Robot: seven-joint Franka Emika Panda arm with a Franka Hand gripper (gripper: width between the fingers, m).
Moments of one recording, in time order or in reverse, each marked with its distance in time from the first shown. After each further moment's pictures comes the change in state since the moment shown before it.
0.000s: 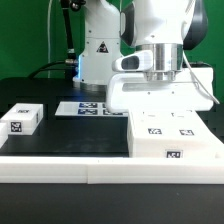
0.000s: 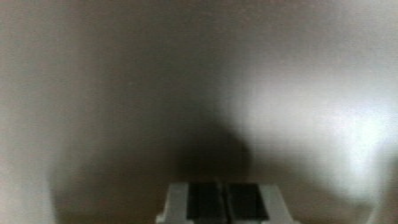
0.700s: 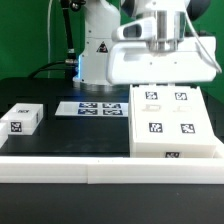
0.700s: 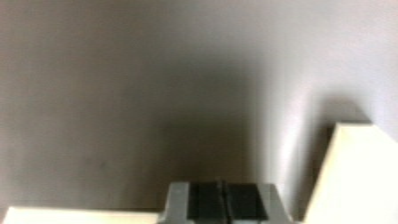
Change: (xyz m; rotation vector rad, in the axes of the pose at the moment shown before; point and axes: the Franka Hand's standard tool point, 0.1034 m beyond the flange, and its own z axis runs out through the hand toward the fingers) arm 0.020 0.003 -0.071 0.014 -0.039 -0.070
